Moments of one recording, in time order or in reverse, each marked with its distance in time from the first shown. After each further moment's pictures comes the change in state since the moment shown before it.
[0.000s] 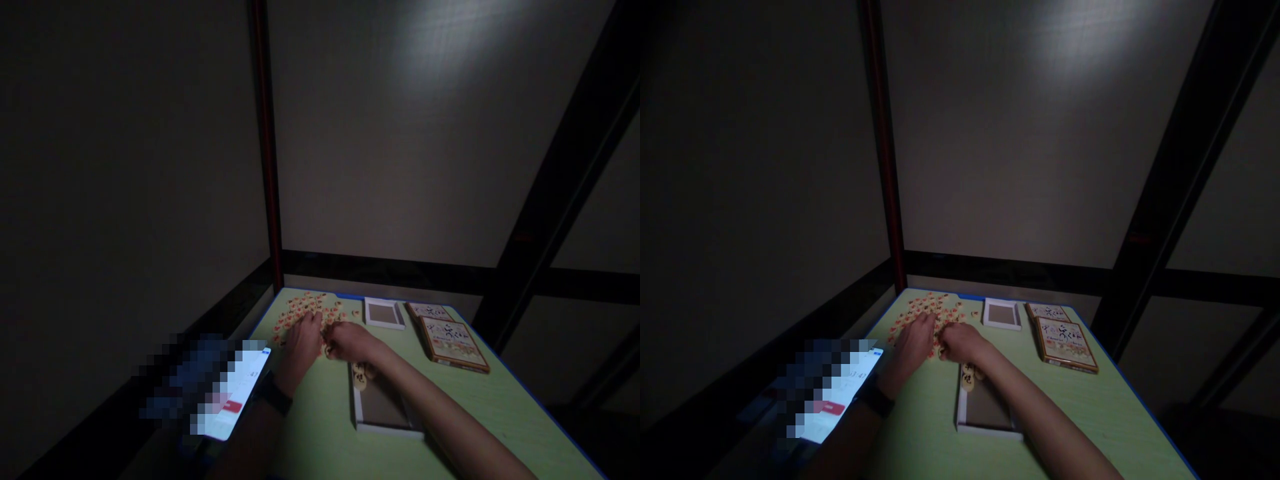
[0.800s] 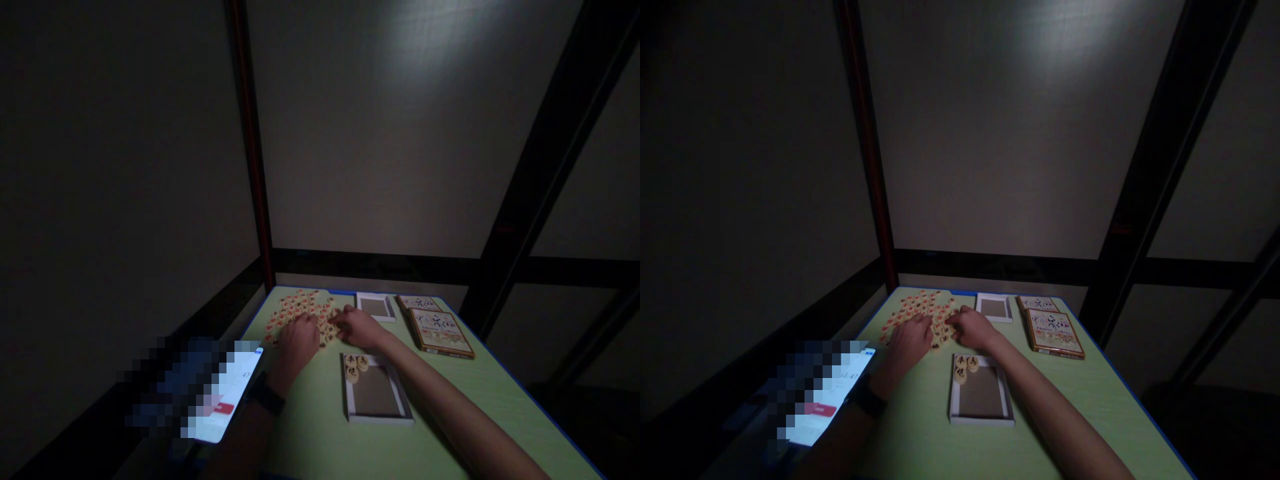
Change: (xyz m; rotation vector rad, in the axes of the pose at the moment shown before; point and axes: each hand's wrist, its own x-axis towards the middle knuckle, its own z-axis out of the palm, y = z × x) left_hand -0.003 0.007 -0.006 0.025 -0.021 0.039; right_hand -0.021 0.042 0.008 0.217 0.195 0.100
